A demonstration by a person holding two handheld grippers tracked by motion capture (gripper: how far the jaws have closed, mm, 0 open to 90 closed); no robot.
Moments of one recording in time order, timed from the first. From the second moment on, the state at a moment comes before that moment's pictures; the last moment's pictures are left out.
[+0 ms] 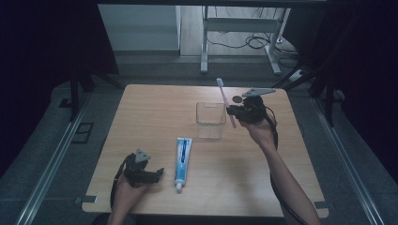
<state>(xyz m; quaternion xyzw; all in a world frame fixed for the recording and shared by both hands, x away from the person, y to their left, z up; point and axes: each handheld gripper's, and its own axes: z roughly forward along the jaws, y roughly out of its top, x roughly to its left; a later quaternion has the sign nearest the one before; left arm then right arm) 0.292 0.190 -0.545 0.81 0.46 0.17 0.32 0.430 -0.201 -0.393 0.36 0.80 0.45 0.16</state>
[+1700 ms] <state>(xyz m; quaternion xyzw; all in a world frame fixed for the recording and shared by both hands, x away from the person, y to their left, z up) 0.292 0.189 -0.545 0.81 0.46 0.17 0.32 0.471 -0.146 -0.444 0.39 0.79 0.46 0.15</state>
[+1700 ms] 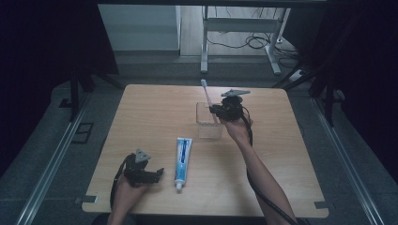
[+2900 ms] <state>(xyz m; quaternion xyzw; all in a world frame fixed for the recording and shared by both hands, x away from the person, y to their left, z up) 0.292 0.190 -0.545 0.81 0.46 0.17 0.32 0.457 -0.129 -0.472 0.40 0.79 0.43 0.17</state>
